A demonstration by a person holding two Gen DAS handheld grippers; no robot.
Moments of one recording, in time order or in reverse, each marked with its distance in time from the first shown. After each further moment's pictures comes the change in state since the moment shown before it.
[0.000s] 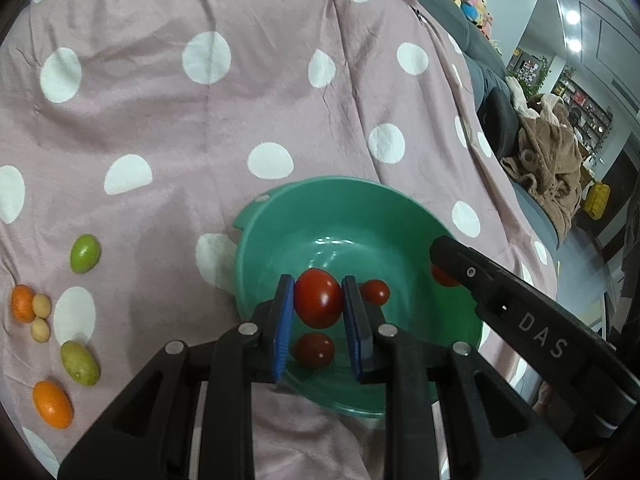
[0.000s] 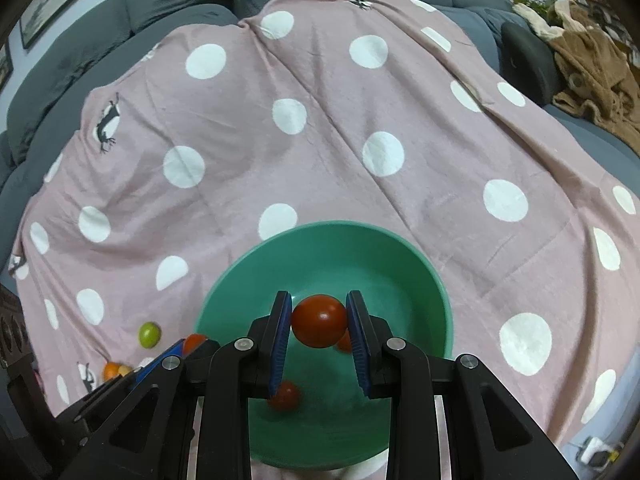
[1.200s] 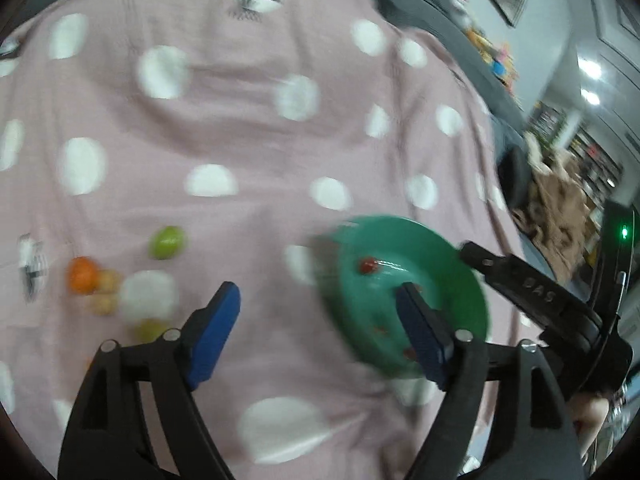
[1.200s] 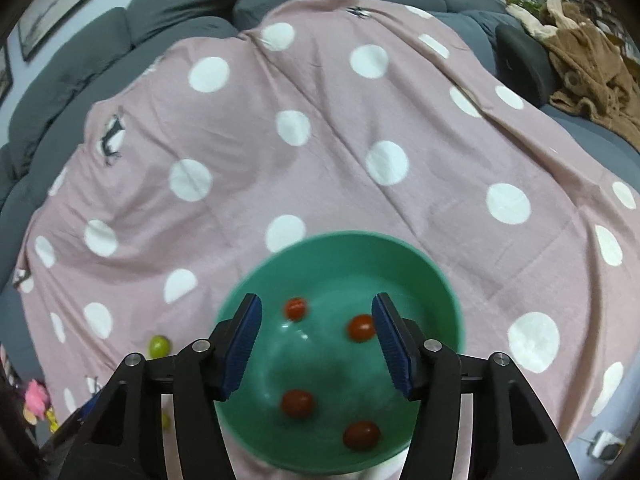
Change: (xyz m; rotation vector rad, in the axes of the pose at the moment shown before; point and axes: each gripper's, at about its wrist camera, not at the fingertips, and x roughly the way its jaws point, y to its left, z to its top) left arm -0.089 0.081 -0.021 -0.147 -0.148 0.076; right arm -0.010 0.020 0.000 0.010 -0.051 0.045
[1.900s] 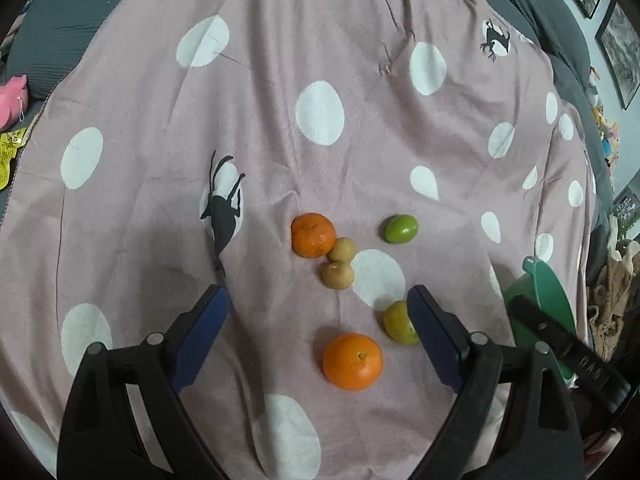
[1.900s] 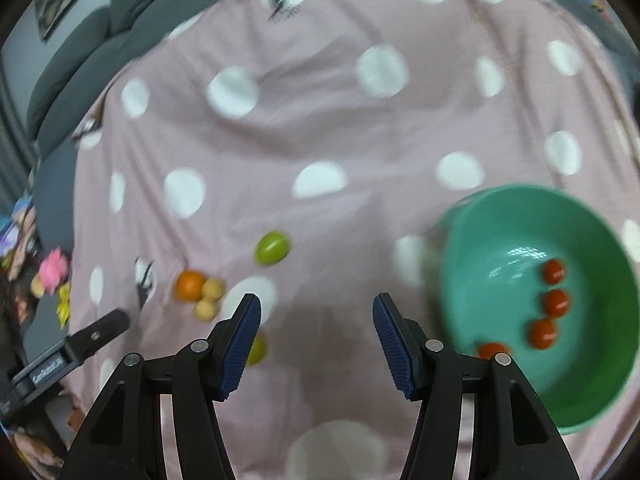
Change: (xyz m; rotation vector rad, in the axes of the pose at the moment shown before) left arm -0.049 0.166 -0.035 -0.298 0.017 0.245; right arm 0.048 0.146 -0.084 -0.351 0.245 0.244
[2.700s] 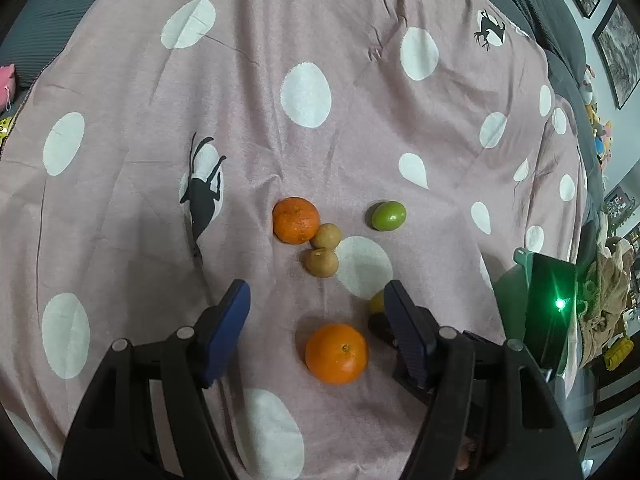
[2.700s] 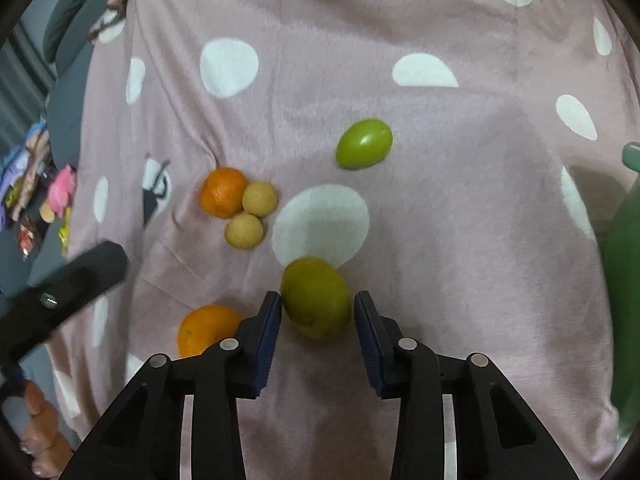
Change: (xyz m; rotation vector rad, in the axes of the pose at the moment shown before) left arm 0.012 -0.006 0.003 -0.018 0.050 -0.048; right arm 0.087 0.047 -0.033 -0.139 0.227 0.055
